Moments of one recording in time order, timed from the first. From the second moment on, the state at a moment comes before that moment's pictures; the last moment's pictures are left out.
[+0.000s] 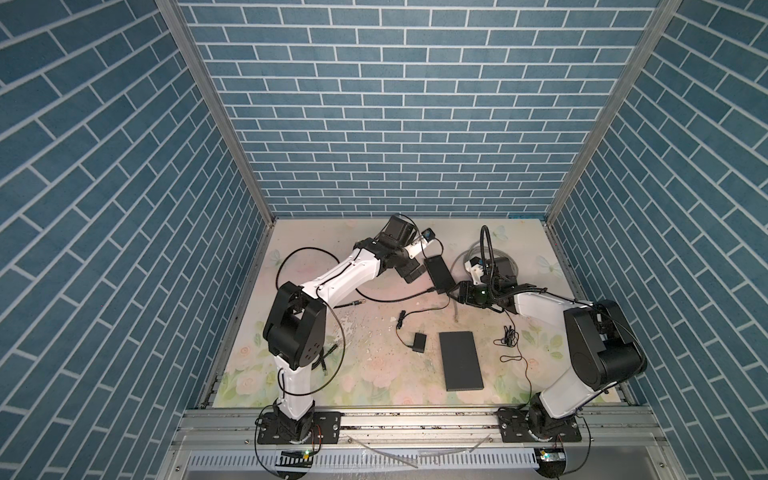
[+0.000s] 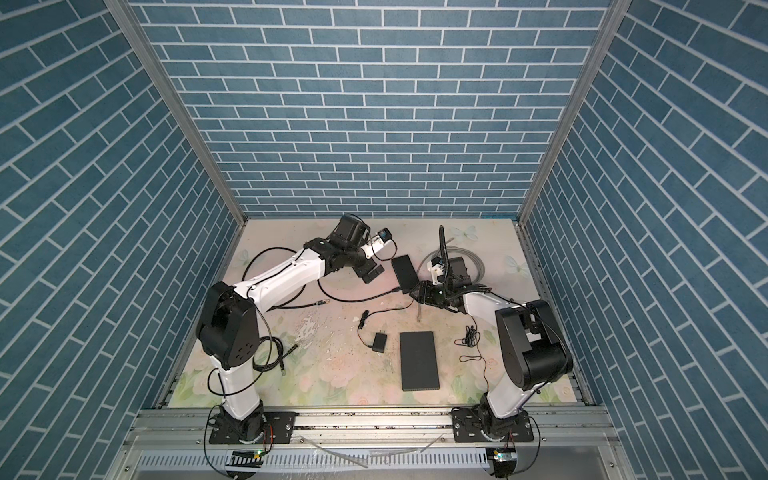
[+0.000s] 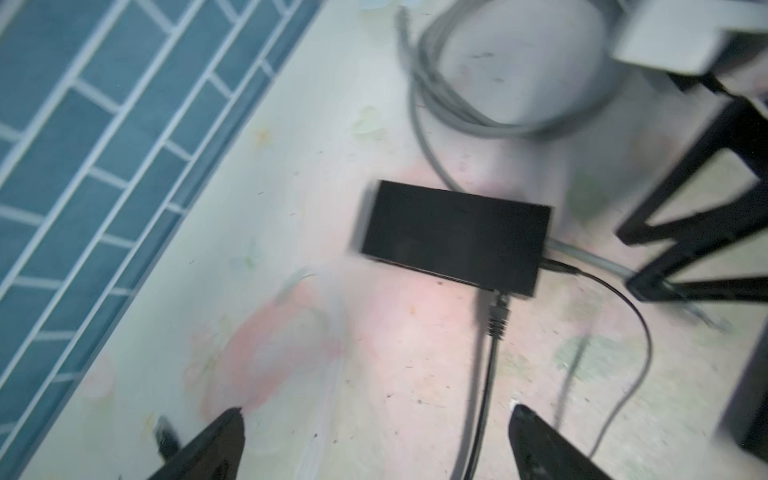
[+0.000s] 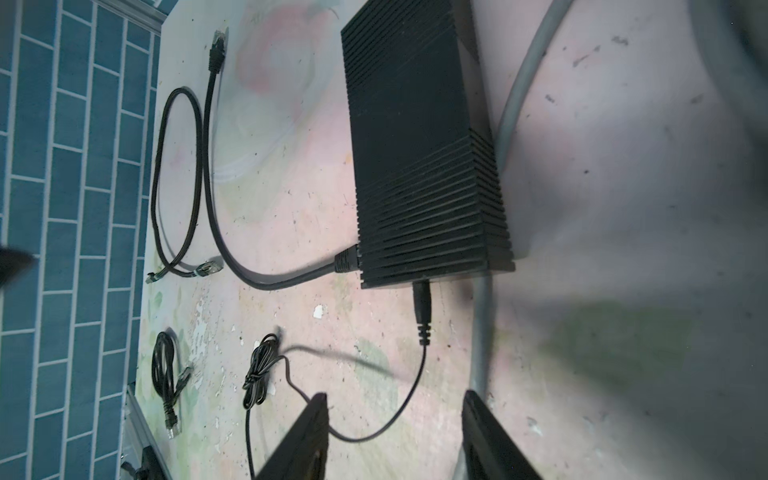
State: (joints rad) left arm -0.57 1.88 1.58 -0.49 0.01 0.36; right arm 0.33 1.63 0.83 -0.07 -0.51 0.44
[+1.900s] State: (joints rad) left arm -0.51 2.11 1.56 -0.41 0.08 -0.25; right arm 0.46 1.72 1.06 -0.24 -0.28 0.40
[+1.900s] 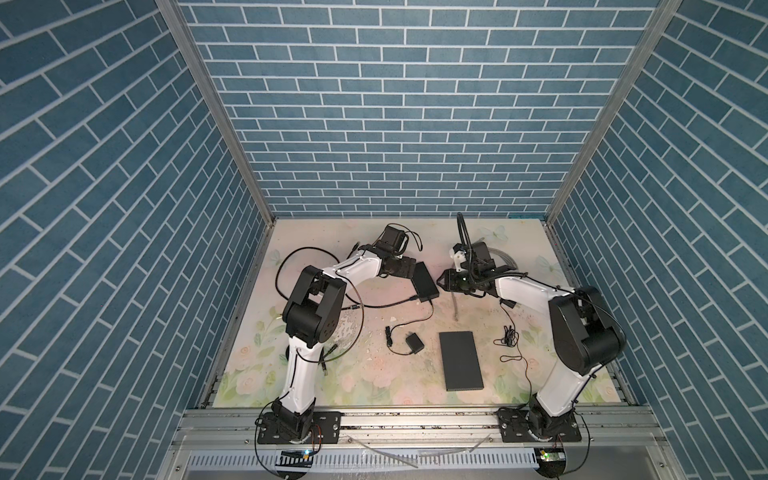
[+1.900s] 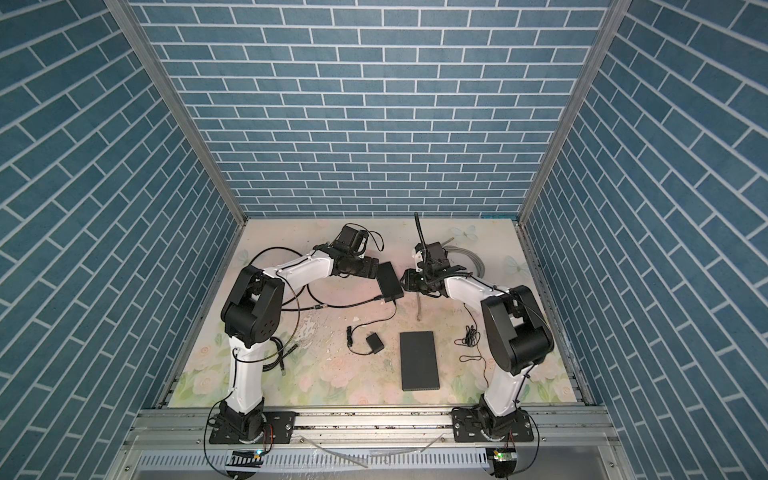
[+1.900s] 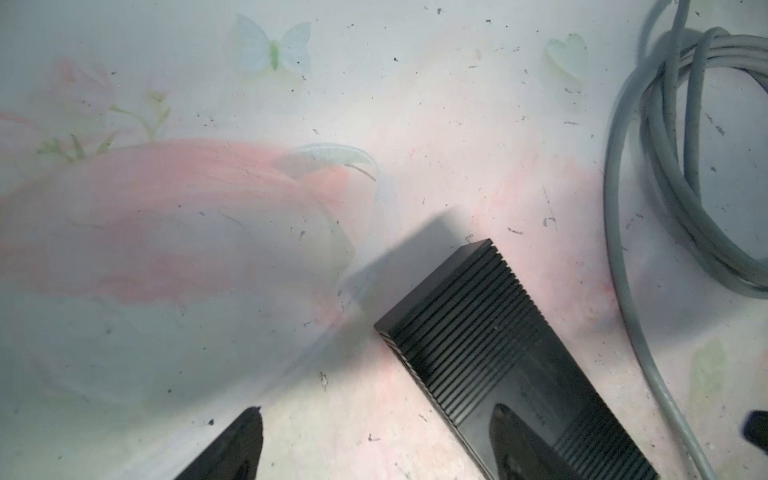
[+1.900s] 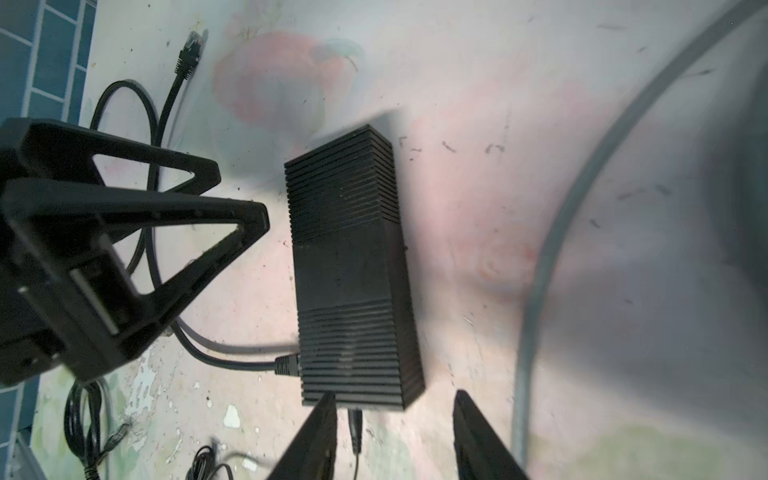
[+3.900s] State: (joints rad) left arm -0.68 2.01 1.37 -0.05 0.37 0.88; right arm 0.36 1.59 0.90 -0.31 -0.72 0.42
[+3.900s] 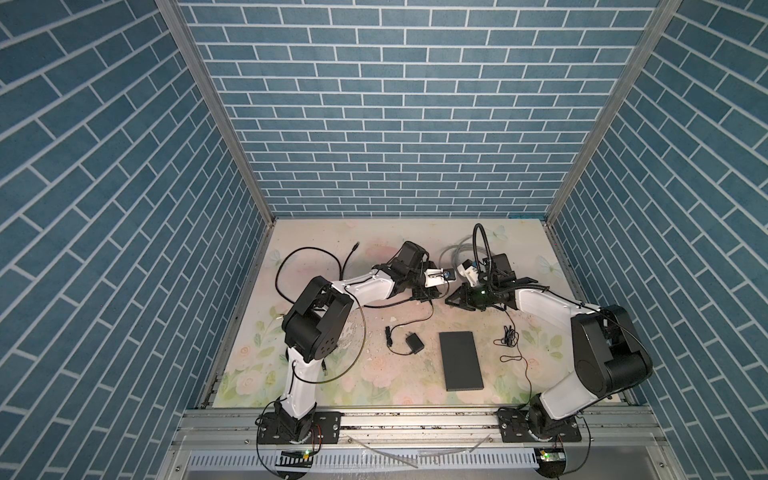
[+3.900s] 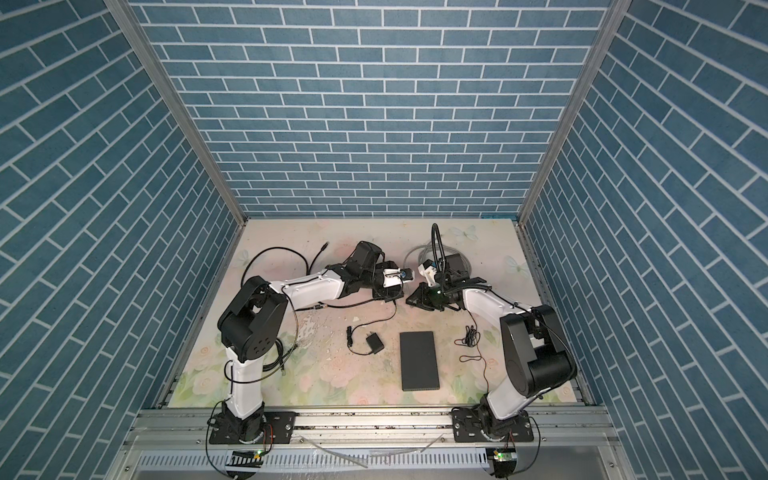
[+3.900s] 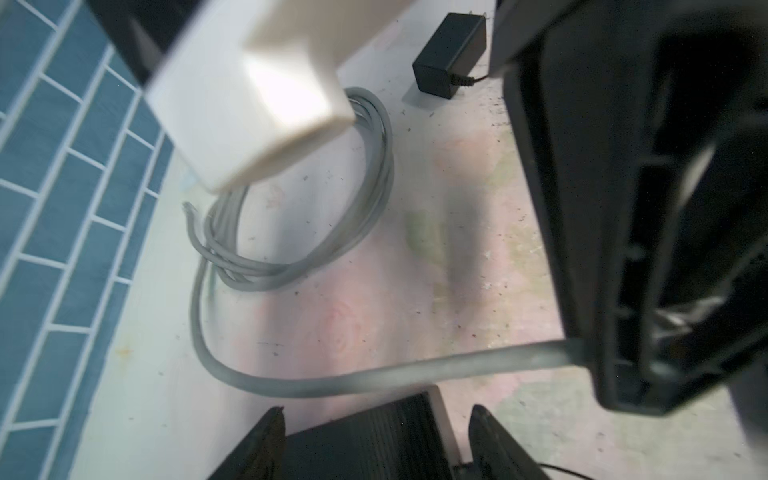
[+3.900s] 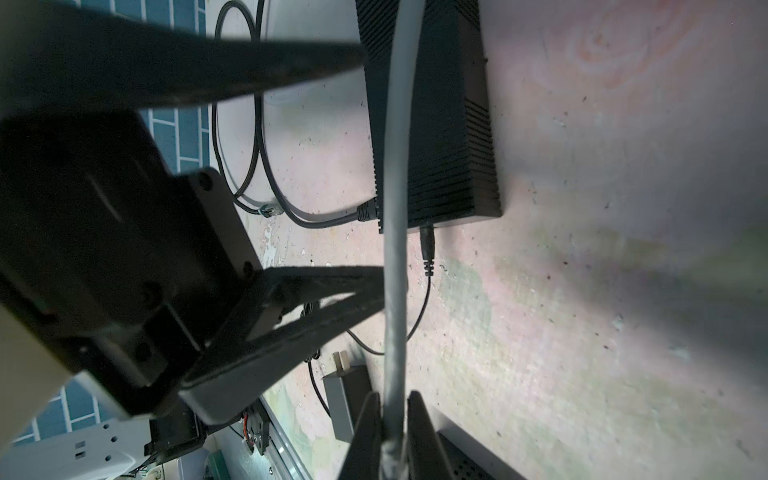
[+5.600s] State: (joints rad) left arm -0.77 2.12 1.36 0.08 0.42 1.02; right arm 0.17 1.14 0.66 -0.36 -0.66 0.44
